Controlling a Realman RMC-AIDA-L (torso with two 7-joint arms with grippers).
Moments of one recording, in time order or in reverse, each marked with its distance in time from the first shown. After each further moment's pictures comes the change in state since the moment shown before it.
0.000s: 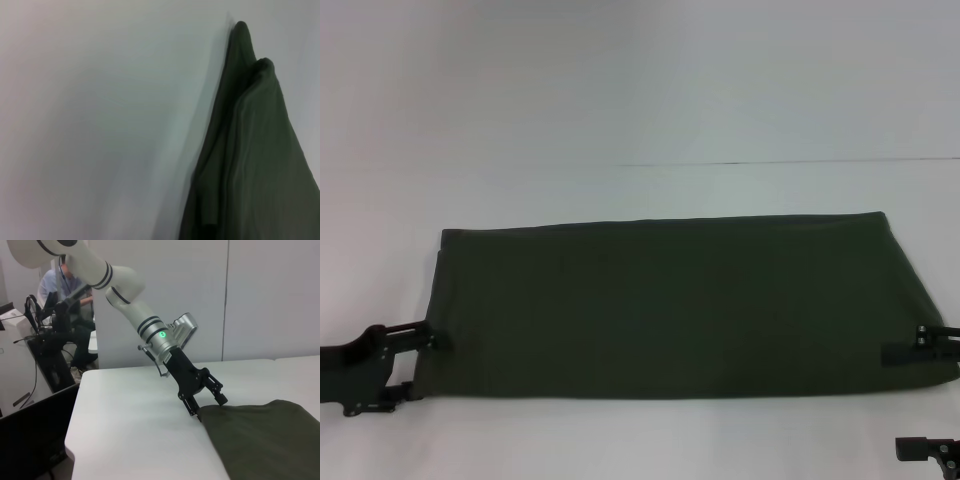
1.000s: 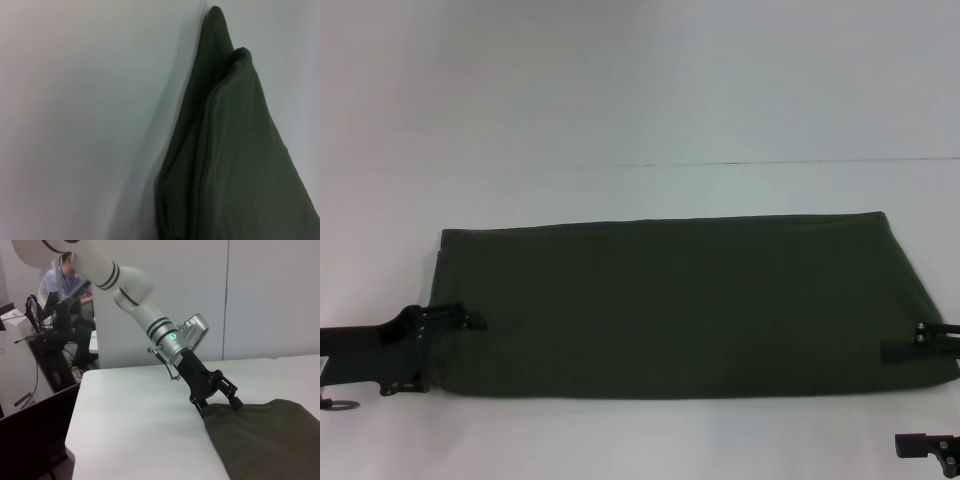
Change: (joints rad) left arm -0.055 -0.012 0.002 -0.057 -0.010 -0.057 -0.008; right arm 0.007 -0.003 -0.002 0.000 0.000 0.000 0.012
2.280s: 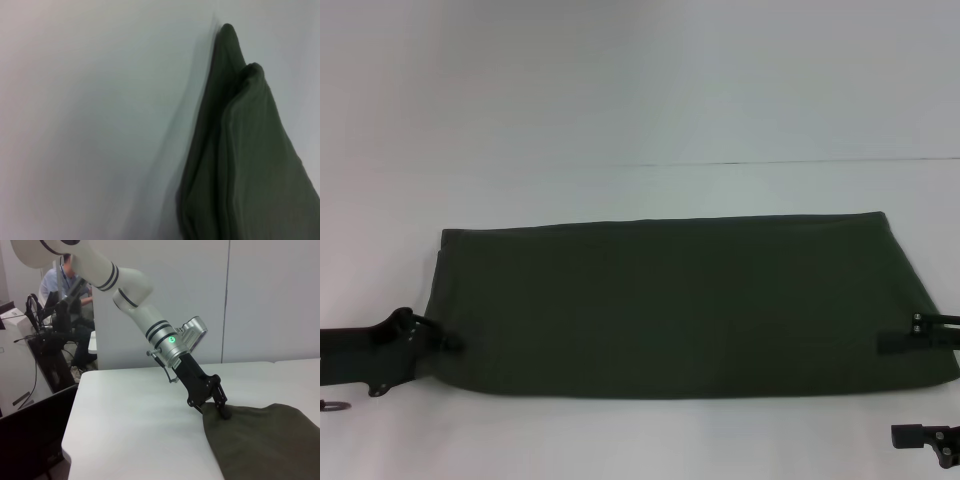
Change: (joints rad) left arm 0.006 0.002 0.013 0.011 0.005 -0.030 -0.001; right arm 0.014 0.002 0.006 -0.007 0.000 0.000 0.002
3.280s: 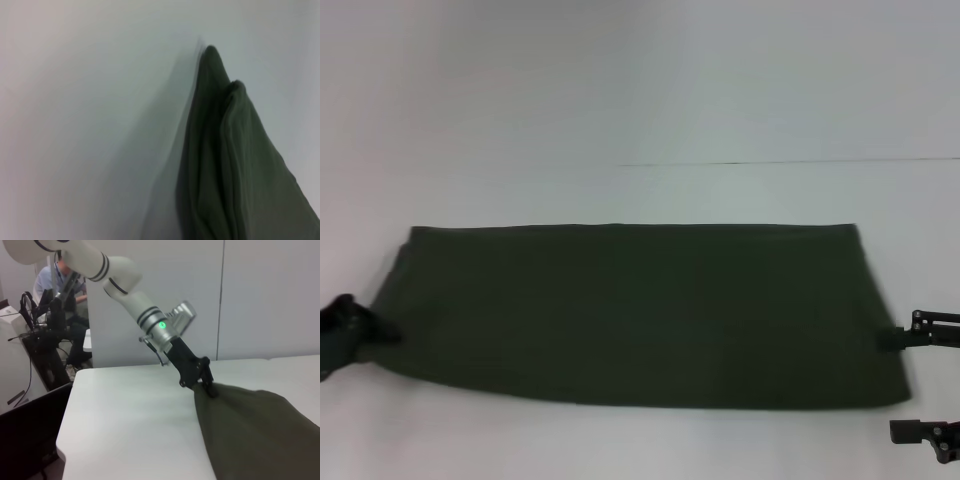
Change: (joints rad) left arm 0.029 0.026 -0.008 0.110 -0.003 0.065 0.007; right arm -0.001 0.000 0.000 0.001 0.000 0.015 0.004
